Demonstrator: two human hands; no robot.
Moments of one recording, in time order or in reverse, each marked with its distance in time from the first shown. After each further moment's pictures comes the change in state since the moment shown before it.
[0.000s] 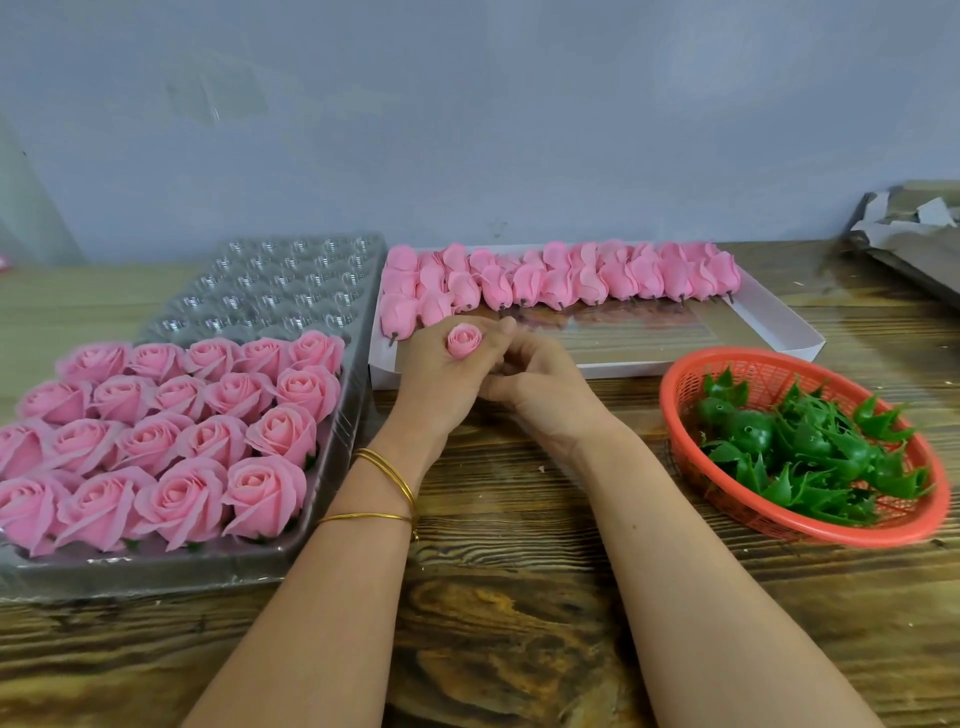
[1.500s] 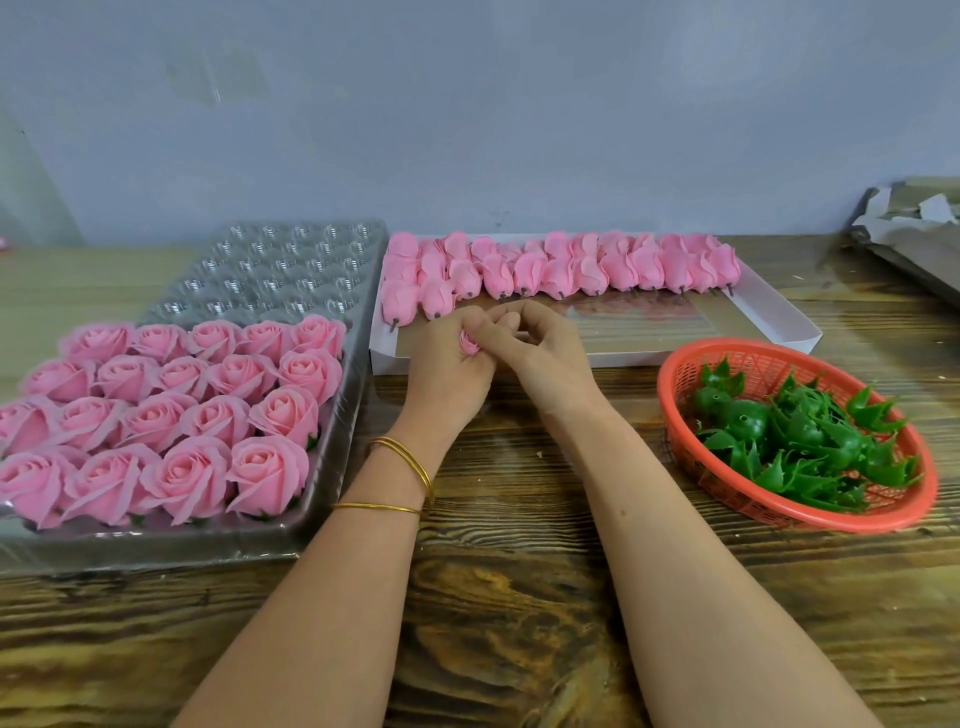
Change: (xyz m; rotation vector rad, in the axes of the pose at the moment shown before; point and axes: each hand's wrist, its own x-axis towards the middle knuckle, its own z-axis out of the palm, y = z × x) left_hand -0.005 0.001 0.004 0.294 -0.001 0.086; right_hand 0.003 -0.003 0.000 -0.121 0.232 -0.025
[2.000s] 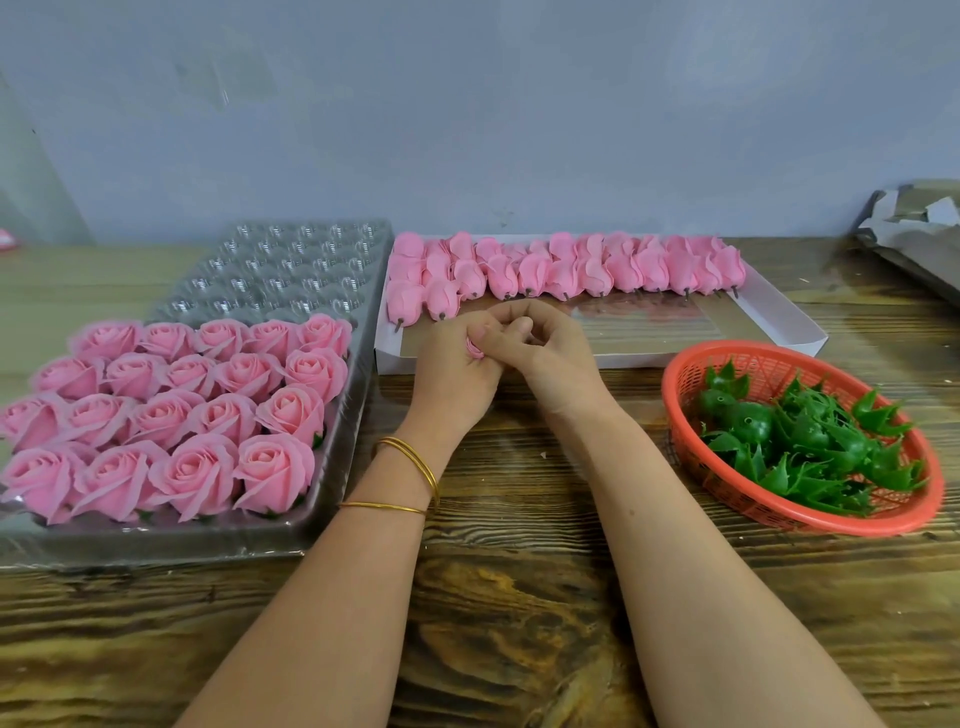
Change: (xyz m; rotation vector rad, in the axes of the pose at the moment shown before) left_hand -0.004 0.006 -0.001 0.013 -0.025 0.070; right_hand -0.001 -0.001 -0.001 0.060 -0.032 0.024
